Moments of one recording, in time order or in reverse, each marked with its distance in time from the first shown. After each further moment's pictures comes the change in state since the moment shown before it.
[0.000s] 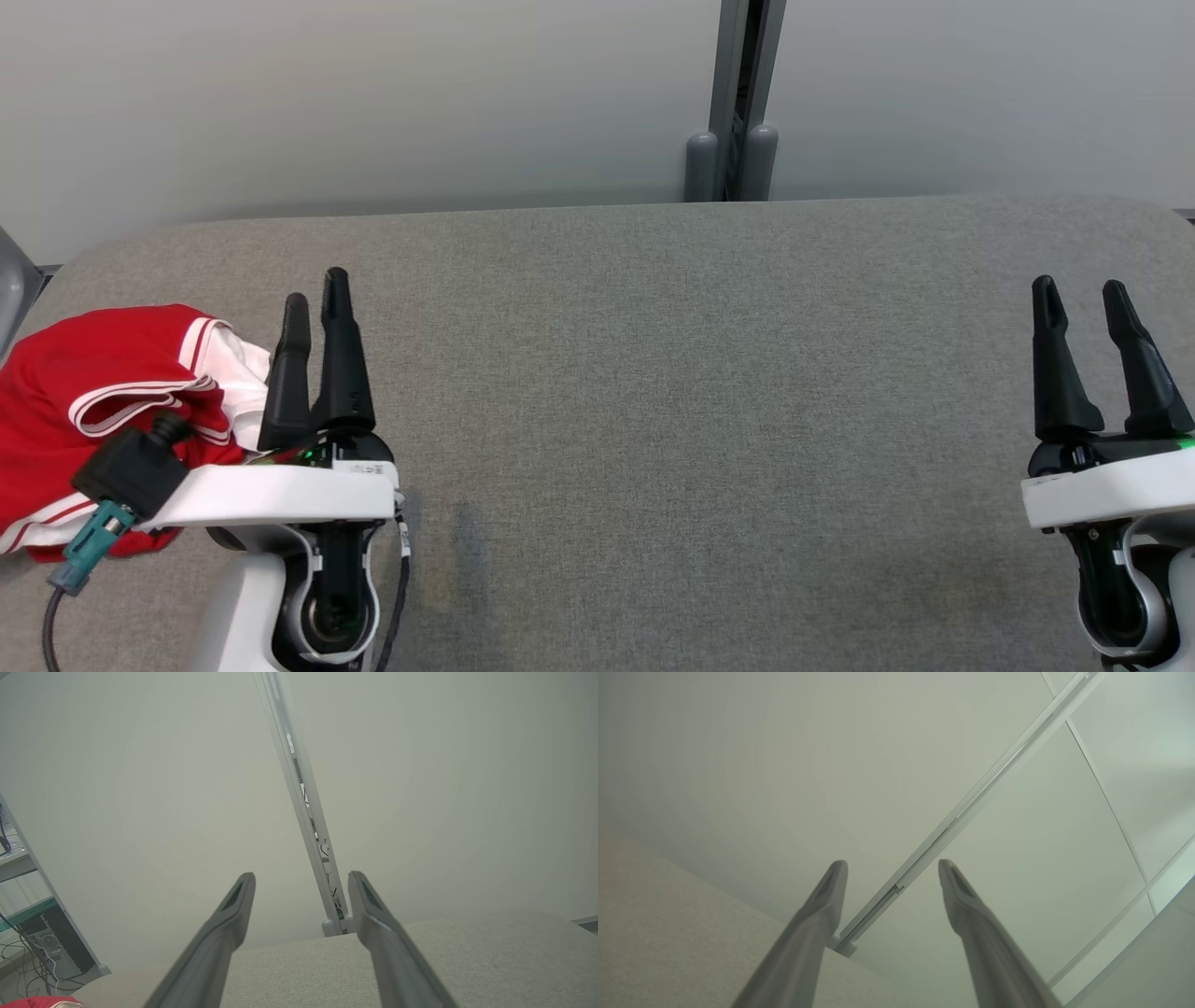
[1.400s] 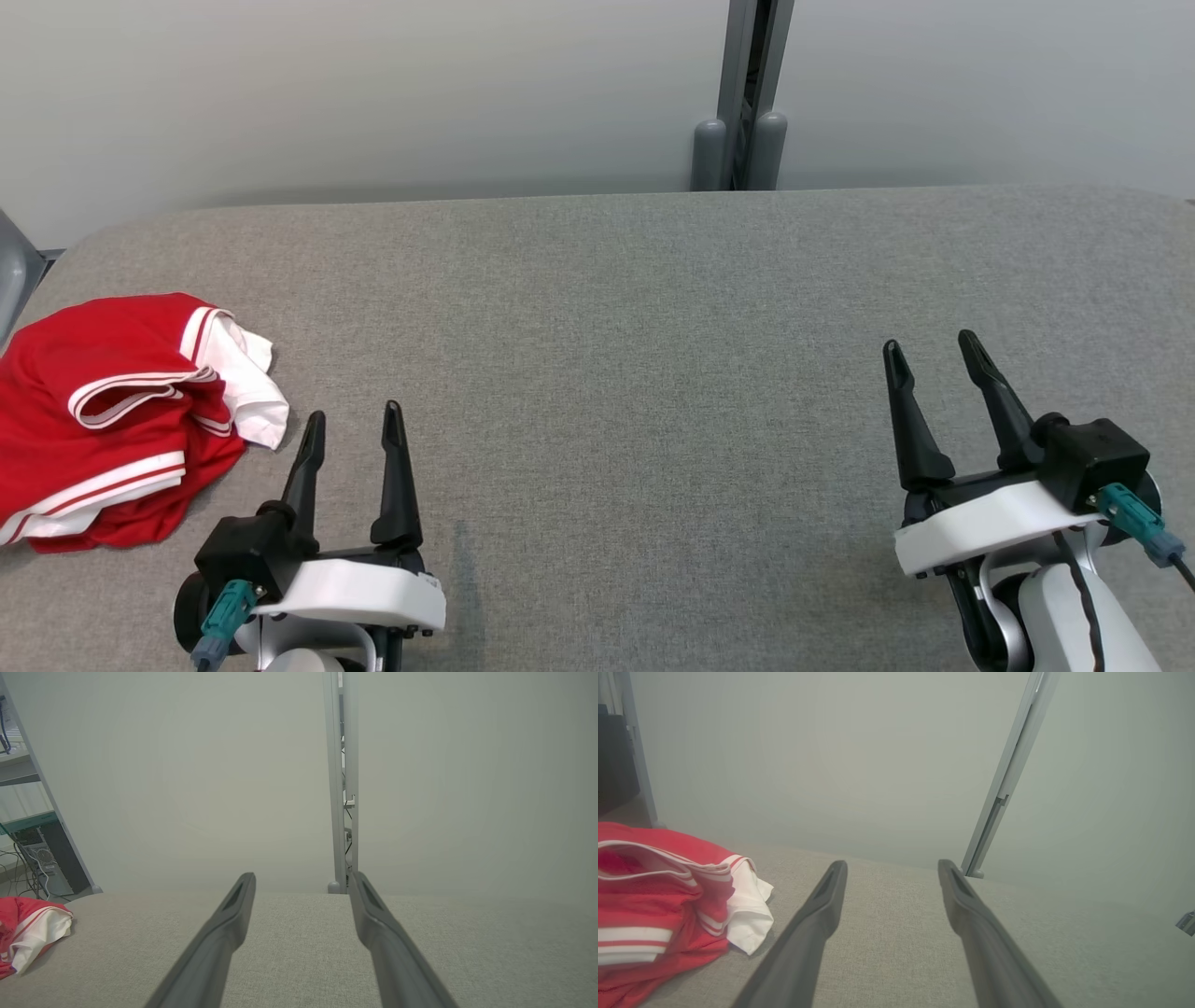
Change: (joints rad) left arm 0.142 -0.001 -0.035 0.098 0.559 0.160 -0.015; right arm -0.028 0.073 0.141 0.198 -0.258 0.000 -0.118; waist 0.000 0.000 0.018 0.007
